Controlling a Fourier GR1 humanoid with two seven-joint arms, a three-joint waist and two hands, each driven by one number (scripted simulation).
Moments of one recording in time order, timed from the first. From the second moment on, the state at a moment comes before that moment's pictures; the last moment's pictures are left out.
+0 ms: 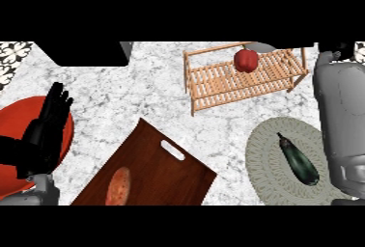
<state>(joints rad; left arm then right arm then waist) -0.07 0.14 0.08 -1.72 -0.02 0.12 0.20 -0.92 -0.22 -0.37 -1.01 0.45 -0.15 0.14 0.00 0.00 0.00</state>
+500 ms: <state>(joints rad) -0.04 0.14 0.09 -1.73 -0.02 0.12 0.18 -0.74 -0.41 -0.52 -1.21 0.30 -0.02 0.31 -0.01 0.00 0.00</state>
